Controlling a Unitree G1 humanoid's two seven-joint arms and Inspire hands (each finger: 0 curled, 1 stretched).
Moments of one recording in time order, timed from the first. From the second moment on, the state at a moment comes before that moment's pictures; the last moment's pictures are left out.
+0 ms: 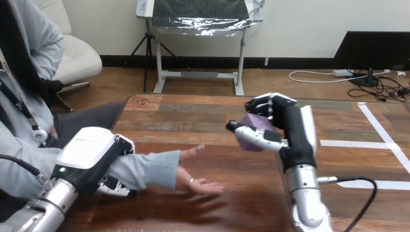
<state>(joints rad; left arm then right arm) -0.45 0.66 -0.45 1.06 0.81 -0.75 0.58 -0.50 -0.07 -0.01 1.14 -0.21 -0.86 -0.28</state>
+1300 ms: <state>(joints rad) -0.43 0.66 -0.42 0.90 0.75 -0.75 0.53 -0.40 0.00 0.07 1.00 -0.26 -0.83 -0.27</state>
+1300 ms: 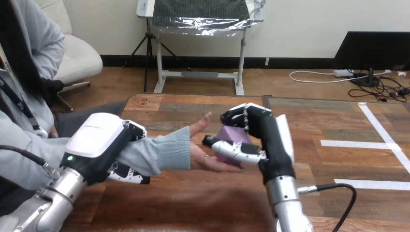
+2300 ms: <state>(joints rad) -0.43 0.65 -0.41 0.89 0.75 -0.75 0.51 -0.27 0.02 0.15 0.80 -0.28 -0.78 -0.24</state>
